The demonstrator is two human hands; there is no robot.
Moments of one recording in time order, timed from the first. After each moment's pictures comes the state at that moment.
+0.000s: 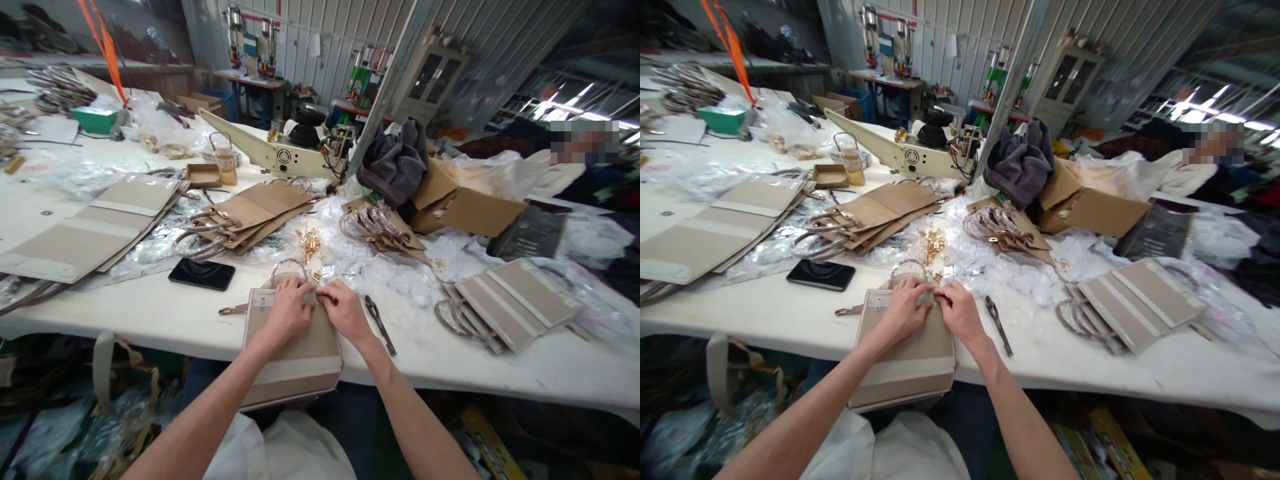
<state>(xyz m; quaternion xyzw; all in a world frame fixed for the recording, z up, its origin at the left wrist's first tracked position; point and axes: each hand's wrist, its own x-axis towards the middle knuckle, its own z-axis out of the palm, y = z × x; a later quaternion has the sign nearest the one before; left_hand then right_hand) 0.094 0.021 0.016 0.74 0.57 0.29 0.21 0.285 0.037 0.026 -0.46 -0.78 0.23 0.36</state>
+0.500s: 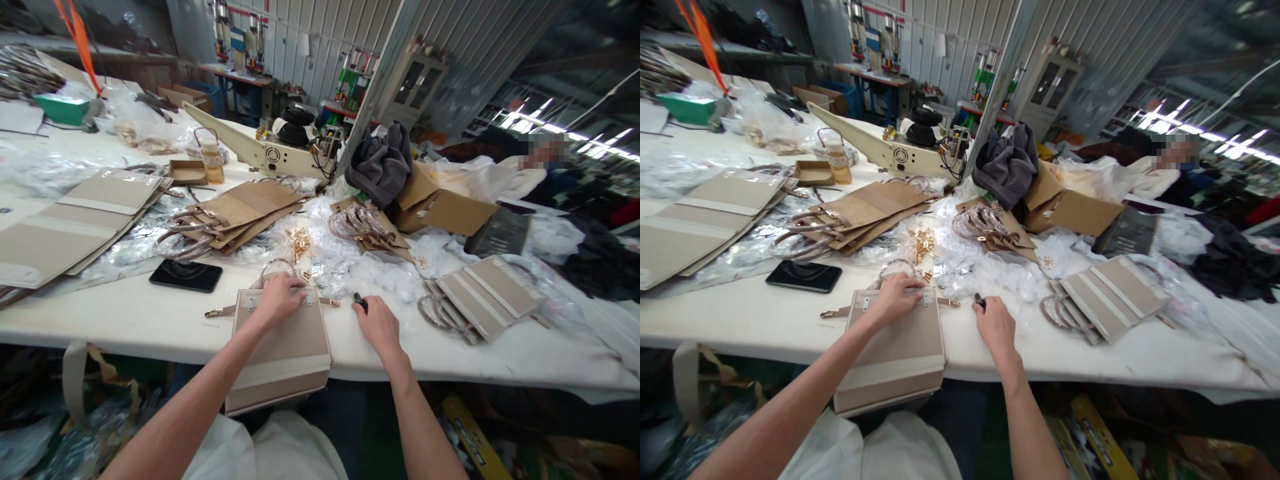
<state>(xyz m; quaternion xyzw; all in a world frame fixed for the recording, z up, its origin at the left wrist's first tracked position) 0.089 0.050 0.022 0.71 0.59 0.26 0.29 0.406 0.012 -0.005 -0.68 -0.70 -0.05 0.20</state>
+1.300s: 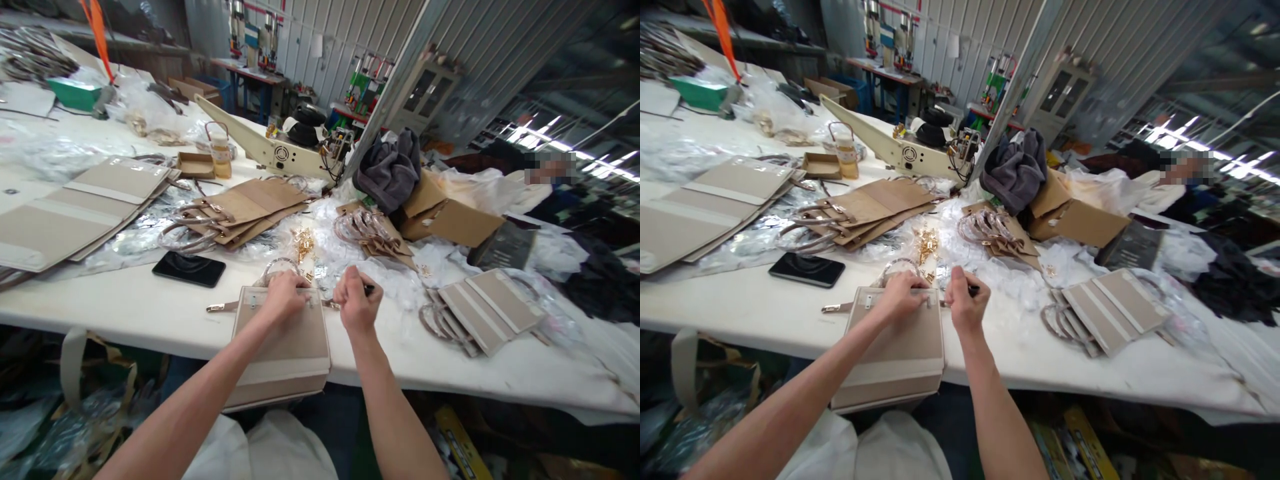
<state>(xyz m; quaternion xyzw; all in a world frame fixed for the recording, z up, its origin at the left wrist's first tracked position) 0.097 0.060 0.018 0.70 0.60 0.26 0.29 0.260 0.035 0.084 -0.39 -0.50 0.40 0.66</state>
